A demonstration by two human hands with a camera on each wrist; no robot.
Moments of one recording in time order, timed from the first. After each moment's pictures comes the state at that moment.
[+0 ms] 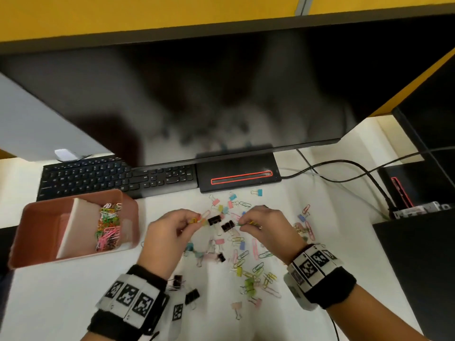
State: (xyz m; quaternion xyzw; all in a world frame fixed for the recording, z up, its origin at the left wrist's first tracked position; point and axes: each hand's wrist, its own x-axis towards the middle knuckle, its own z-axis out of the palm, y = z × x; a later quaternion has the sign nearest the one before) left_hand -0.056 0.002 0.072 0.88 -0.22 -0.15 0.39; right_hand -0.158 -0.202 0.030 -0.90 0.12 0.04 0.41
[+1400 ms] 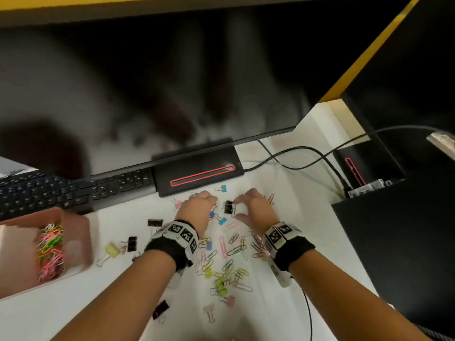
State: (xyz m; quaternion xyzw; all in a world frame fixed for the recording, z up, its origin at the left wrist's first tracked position) left_hand -0.046 -0.131 -0.017 0.84 -0.47 -0.28 0.05; right_hand -0.172 -0.265 -0.023 -0.89 0.29 0.12 0.32
